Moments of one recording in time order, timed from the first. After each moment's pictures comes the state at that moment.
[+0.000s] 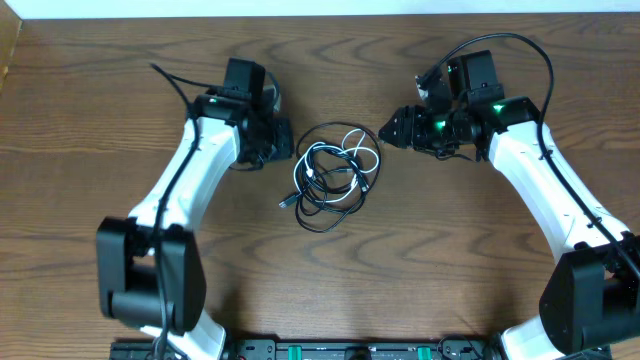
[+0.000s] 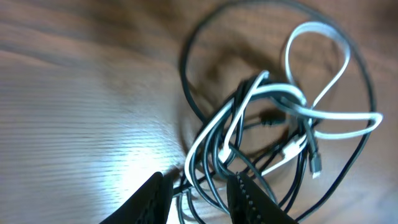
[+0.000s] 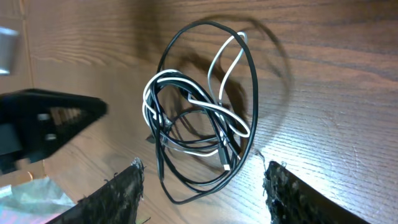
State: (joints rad) left arm -0.19 1.80 1.34 -0.85 0.32 -0.29; right arm 0.25 1.71 1.34 -0.72 -0.55 0.41
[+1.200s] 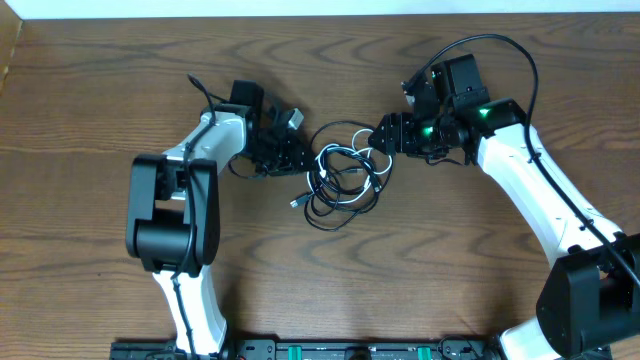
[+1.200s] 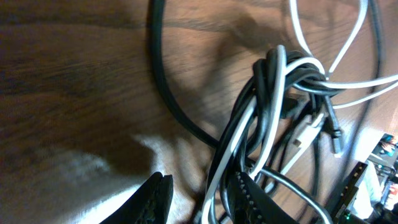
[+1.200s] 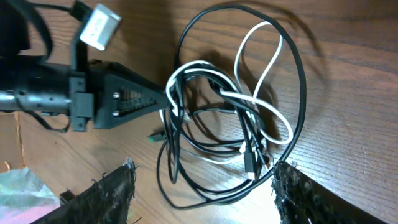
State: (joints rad) left arm -0.14 2.09 1.33 -0.72 0.71 -0.04; right arm 0.30 1.71 1.34 -0.72 -0.50 0.38
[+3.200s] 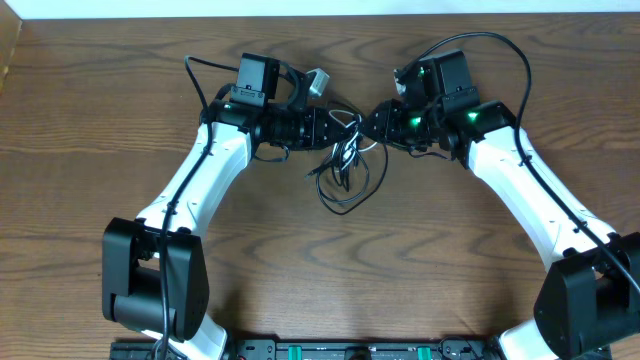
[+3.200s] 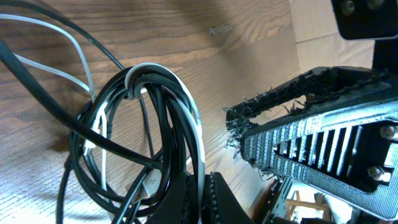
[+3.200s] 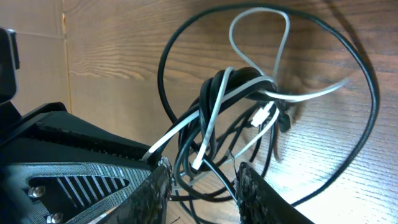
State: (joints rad) left arm -0.25 1.76 1.32 -0.56 0.86 -0.27; right arm 0.35 1.71 1.34 -0.56 -0.54 0.62
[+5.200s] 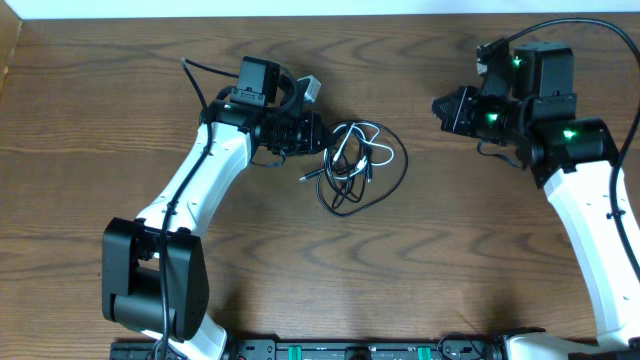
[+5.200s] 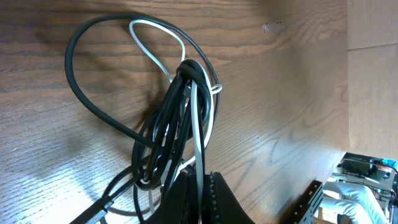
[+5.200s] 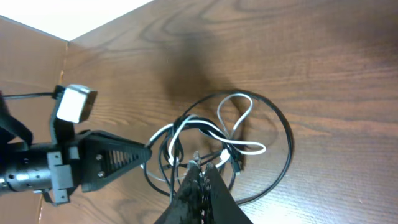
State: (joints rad) left arm -0.25 1.76 1.32 -0.64 0.70 -0.28; right arm 0.15 1.44 1.34 -0.70 -0.45 0.45
